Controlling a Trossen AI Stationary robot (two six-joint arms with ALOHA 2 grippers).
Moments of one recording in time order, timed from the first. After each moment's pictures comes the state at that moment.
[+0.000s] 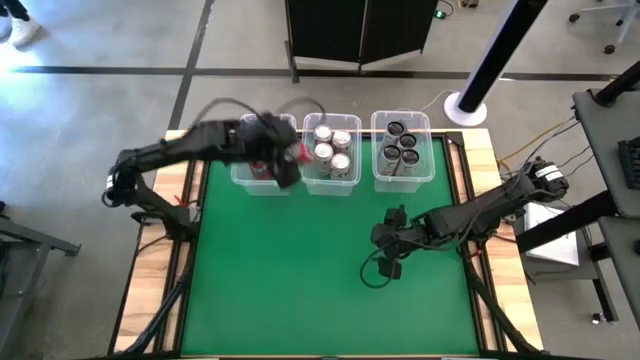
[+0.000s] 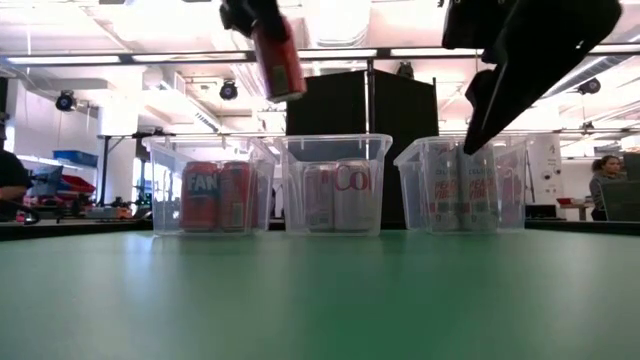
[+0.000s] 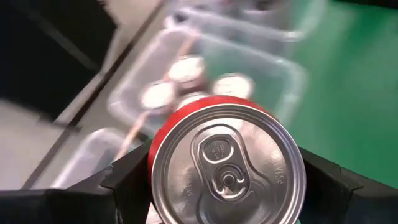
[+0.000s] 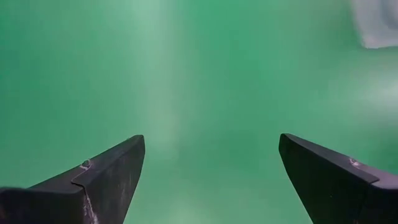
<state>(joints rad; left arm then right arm) 0.17 1.50 1.67 -0.98 -0.33 -0.07 0.32 1.42 0.92 -0.59 0.21 0.47</state>
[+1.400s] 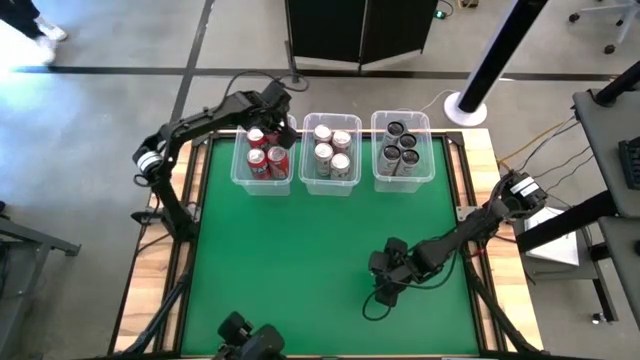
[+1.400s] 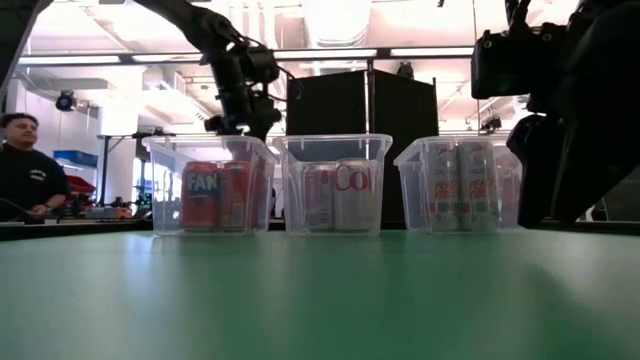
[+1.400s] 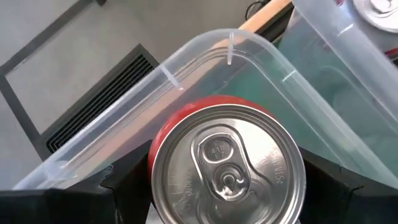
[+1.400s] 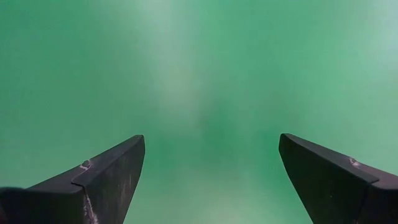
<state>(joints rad) 0.73 1.75 1.51 -0.85 -0.20 -0.09 0.52 1.67 0.91 -0.46 0.21 0.80</state>
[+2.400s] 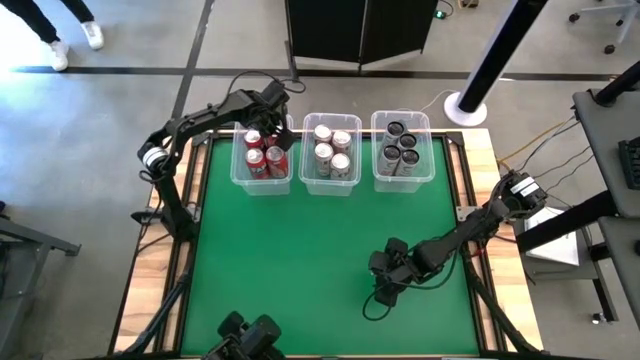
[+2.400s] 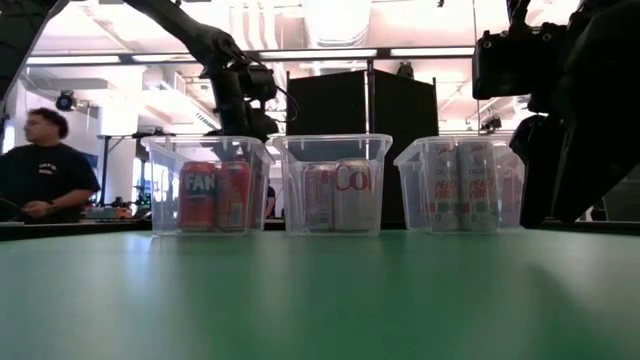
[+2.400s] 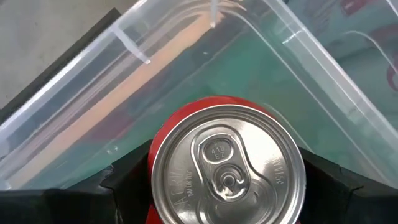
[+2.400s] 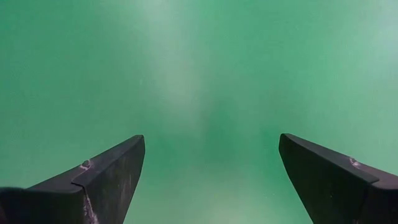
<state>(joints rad) 0.78 1.81 1.51 -0.90 -0.08 -0.11 0.53 1.67 0.91 -0.46 0.21 0.83</state>
